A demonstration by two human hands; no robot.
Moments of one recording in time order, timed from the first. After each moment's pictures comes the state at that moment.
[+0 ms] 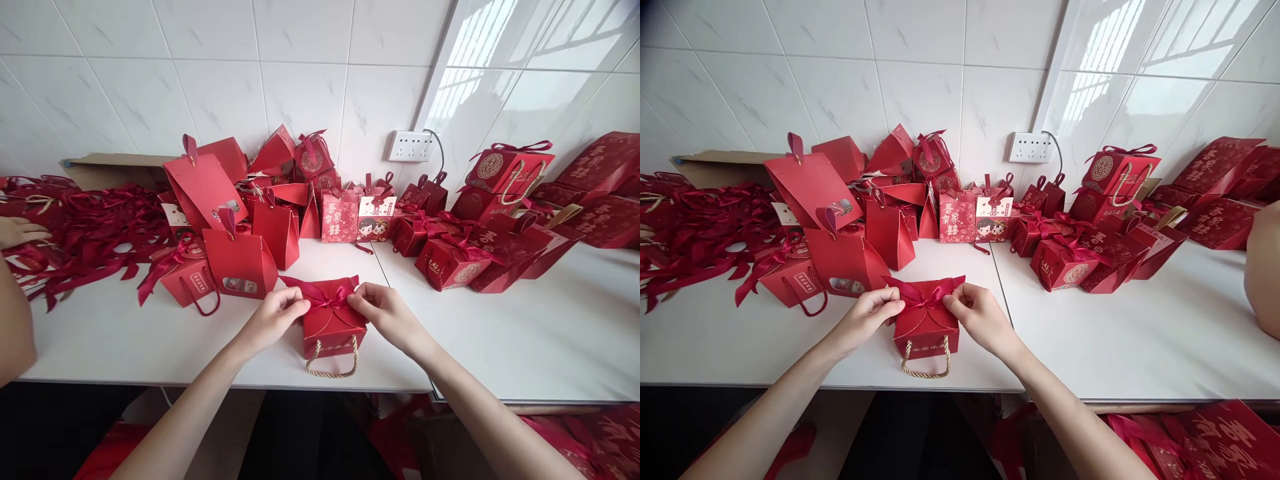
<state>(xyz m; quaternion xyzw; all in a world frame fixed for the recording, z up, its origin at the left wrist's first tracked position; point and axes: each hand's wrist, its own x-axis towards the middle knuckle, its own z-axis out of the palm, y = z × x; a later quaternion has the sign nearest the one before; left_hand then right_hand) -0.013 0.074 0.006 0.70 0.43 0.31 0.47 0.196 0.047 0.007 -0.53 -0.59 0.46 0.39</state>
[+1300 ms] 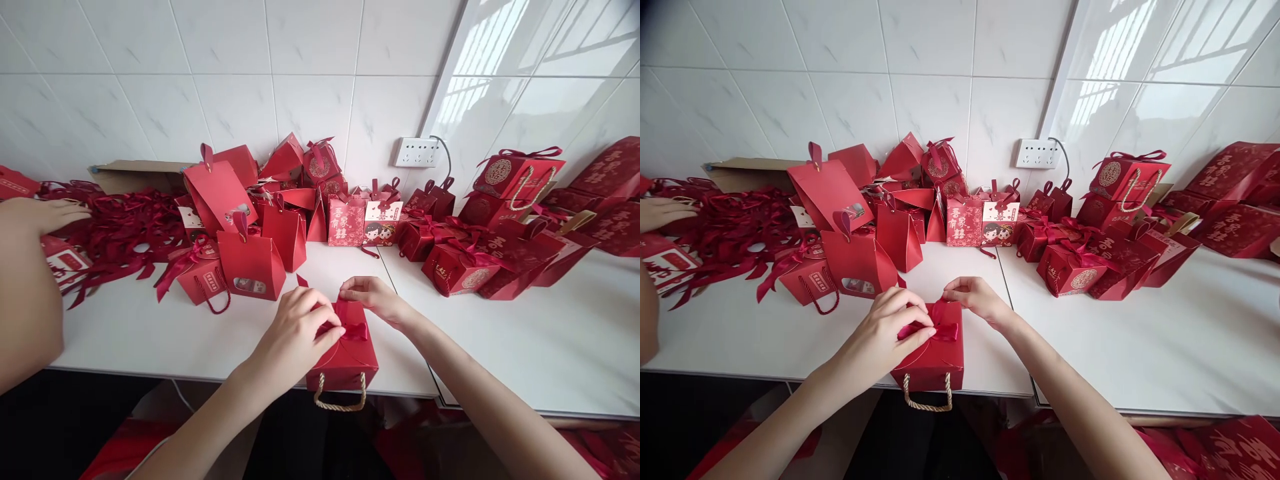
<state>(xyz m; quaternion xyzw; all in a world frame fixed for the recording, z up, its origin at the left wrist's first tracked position) 0.004 0.040 0.016 0.88 0.34 0.34 0.03 0.197 0.097 -0.011 -0.47 -0.55 0.58 0.38</state>
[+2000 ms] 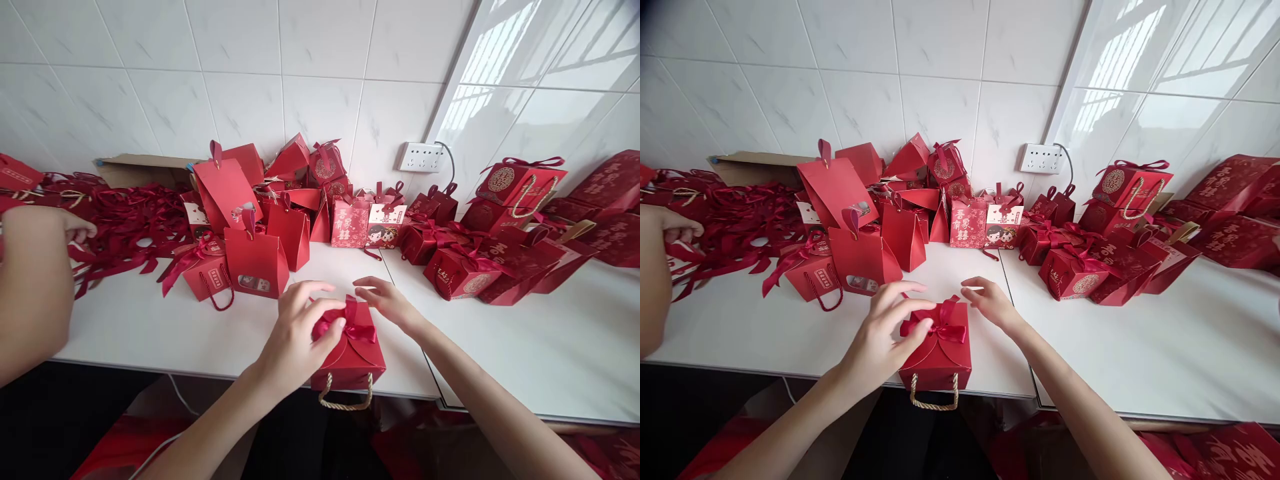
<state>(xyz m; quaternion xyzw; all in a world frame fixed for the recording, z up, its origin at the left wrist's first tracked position) 0.000 0.033 0.011 0.82 0.35 0.45 0.04 0.212 0.092 -0.020 -0.58 -0.57 0.45 0.38</state>
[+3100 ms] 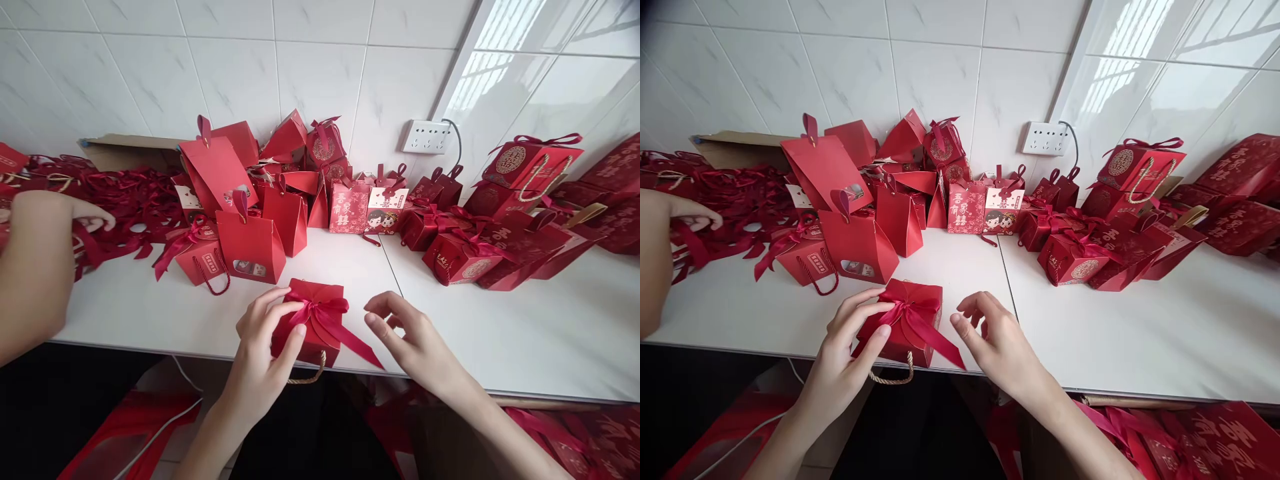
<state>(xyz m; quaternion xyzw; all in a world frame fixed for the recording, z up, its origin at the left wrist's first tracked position) -0.022 -0.004 -0.014 0.75 0.50 0.43 0.10 0.204 -0.005 0.010 -0.56 -0.69 0.31 0.33</state>
